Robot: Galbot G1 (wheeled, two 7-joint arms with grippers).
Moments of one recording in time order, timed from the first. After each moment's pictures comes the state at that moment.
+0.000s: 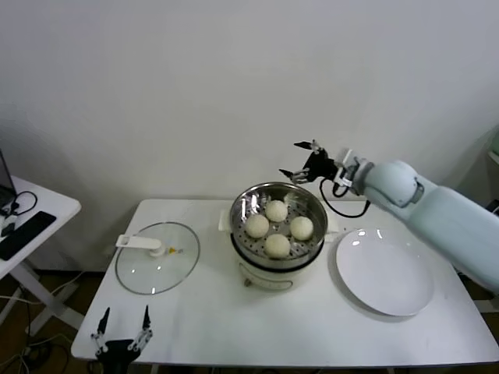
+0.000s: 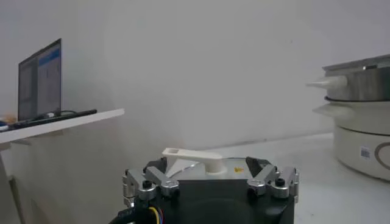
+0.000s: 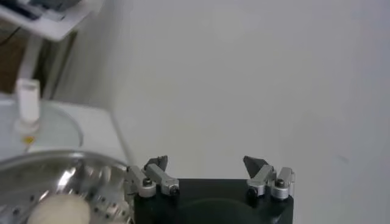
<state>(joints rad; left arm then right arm) 1.76 -1.61 -0.76 -1.85 0.06 -0.37 0.03 -0.03 0.68 -0.57 1.60 0.62 -0.23 -0.23</state>
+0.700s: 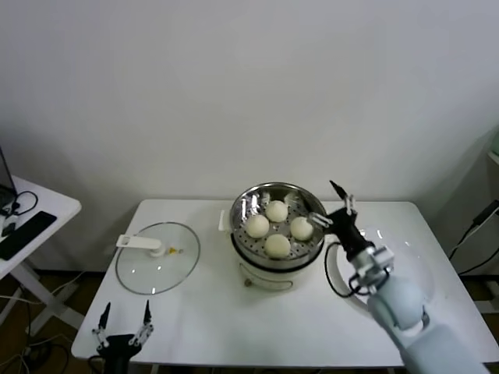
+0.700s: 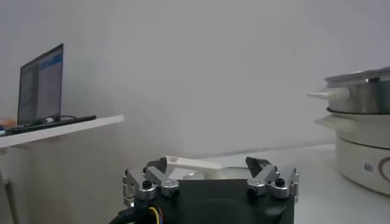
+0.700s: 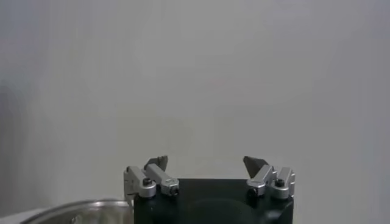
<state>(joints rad) 1.74 -1.61 -0.75 -1.85 0.05 -0.38 0.03 -1.09 0.95 0.24 1.88 0.37 0.10 0.04</state>
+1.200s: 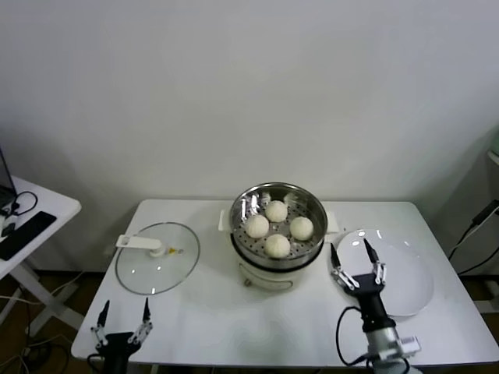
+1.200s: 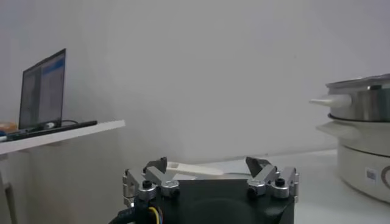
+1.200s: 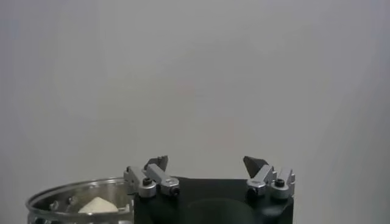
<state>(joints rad) 1.74 -1.61 -0.75 -1.87 0.04 -0.38 0.03 -1.52 1.20 0.45 1.89 0.32 0.42 0.04</state>
